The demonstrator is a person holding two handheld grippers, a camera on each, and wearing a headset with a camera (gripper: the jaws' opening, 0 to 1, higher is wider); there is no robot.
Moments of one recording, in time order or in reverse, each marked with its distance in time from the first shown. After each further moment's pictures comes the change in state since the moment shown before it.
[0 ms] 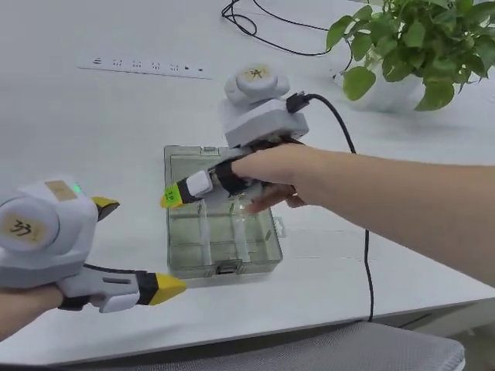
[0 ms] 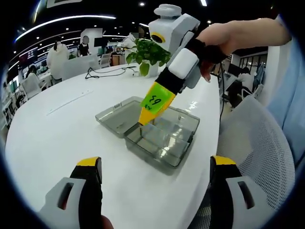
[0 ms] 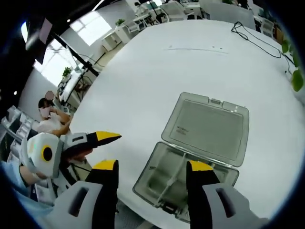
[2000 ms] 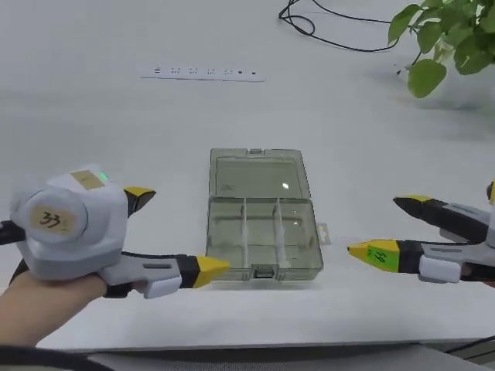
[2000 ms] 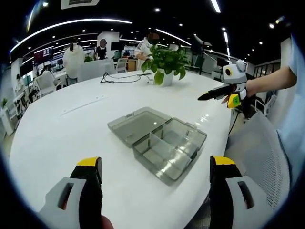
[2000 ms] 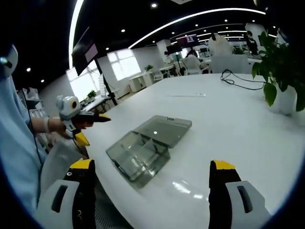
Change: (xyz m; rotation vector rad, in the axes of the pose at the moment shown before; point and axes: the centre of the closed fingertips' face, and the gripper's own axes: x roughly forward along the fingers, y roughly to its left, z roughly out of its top) left arm -0.010 0.002 0.024 -0.070 -0.060 0.139; right arm -0.129 -0.103 -0.080 -0.181 -0.447 0.082
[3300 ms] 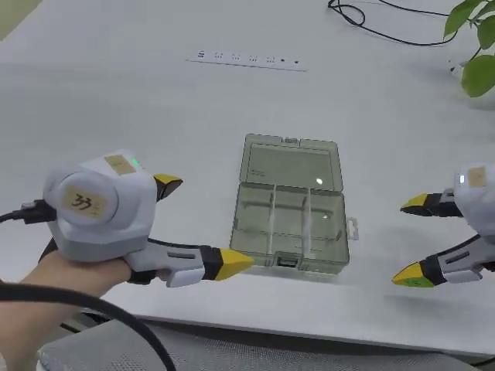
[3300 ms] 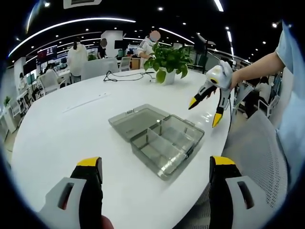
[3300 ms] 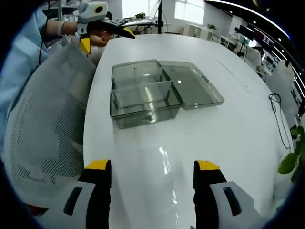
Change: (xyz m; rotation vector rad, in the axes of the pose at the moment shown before) left arm -0.009 -0.009 -0.007 -0.016 0.010 0.036; right arm 0.030 -0.040 -0.071 -0.631 0.591 0.184
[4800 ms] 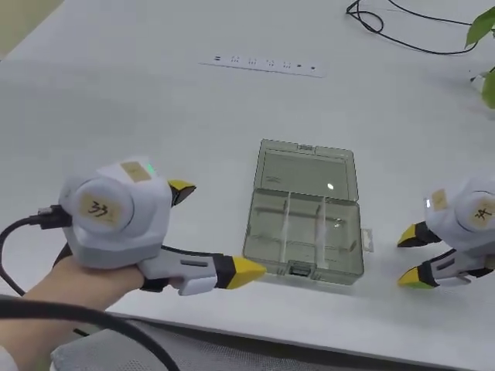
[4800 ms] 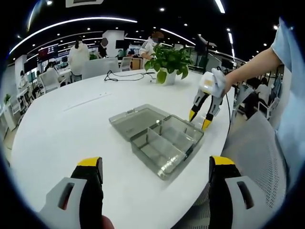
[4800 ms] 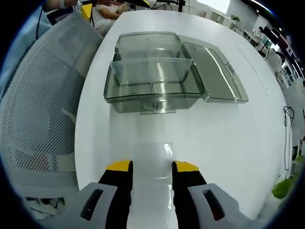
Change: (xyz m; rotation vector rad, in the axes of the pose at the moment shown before) left arm 0.000 0.001 -0.002 -0.013 -0.003 -0.003; right arm 0.028 -0.006 -0.023 -0.144 0.215 0.081
